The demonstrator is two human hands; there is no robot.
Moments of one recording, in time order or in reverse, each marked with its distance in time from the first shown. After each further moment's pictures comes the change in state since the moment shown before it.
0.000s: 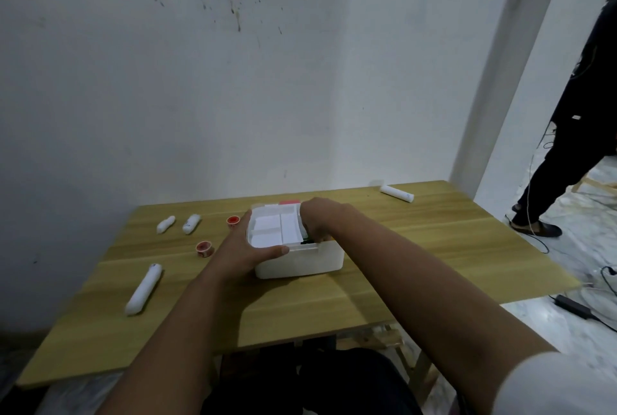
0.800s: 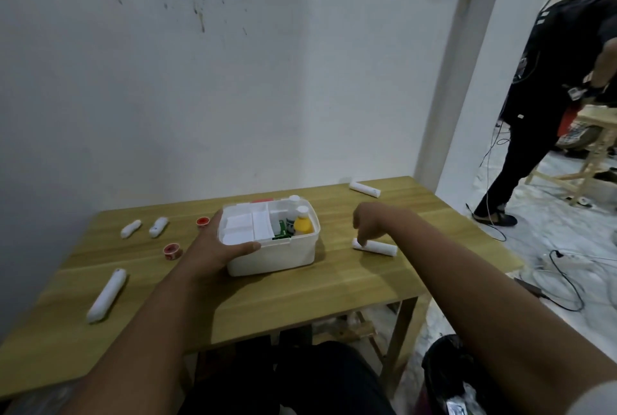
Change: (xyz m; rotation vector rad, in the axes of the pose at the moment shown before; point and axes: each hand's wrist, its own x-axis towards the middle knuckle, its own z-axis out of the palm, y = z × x) left_hand -0.001 0.003 0.003 -0.073 -0.055 0.012; right_hand -0.085 0.140 0.023 0.197 -0.155 0.280
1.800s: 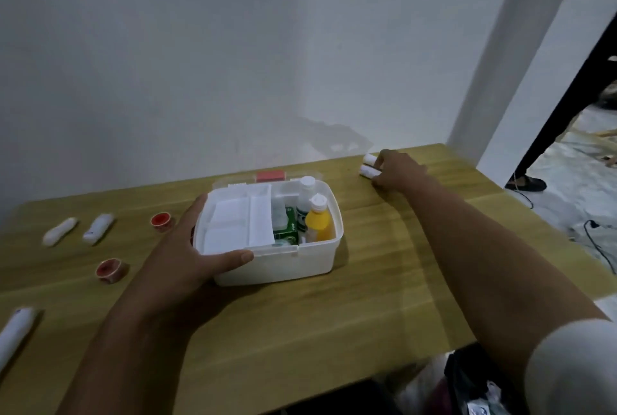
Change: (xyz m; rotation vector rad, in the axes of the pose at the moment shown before) left_hand 0.056 -0.005 0.023 0.116 0.031 0.001; right_hand 0.183 0.067 0.006 0.305 0.337 0.126
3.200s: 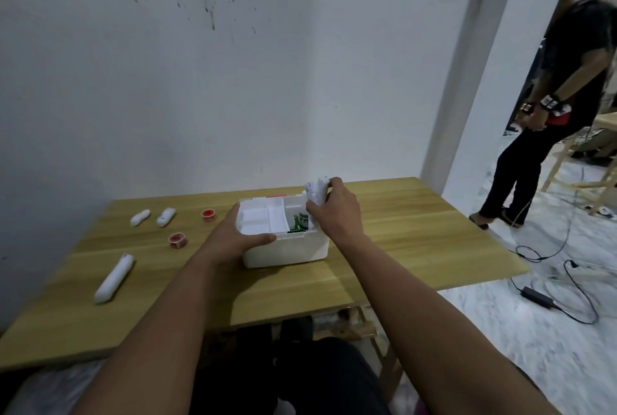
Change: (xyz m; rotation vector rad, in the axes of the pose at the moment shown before) left_hand -0.042 0.002 -0.001 -0.059 -0.011 -0.030; right_hand -0.219 -0.118 -0.006 0.521 0.375 -0.198
